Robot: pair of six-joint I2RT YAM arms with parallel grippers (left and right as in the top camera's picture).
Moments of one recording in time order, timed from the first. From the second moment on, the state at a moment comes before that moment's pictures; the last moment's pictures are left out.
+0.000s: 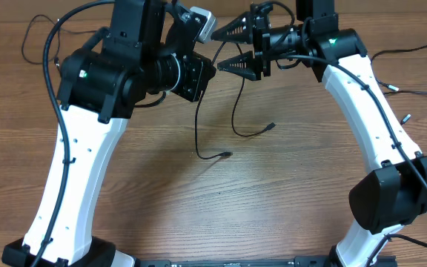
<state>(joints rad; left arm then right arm) -0.37 1.65 2.07 -1.25 0.43 -0.03 0.26 1.90 1.84 -0.55 -1.32 1.19</state>
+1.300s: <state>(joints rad) -0.37 1.66 2.07 -1.27 0.39 -0.05 0.27 1.90 1.84 -0.38 -1.34 1.46</state>
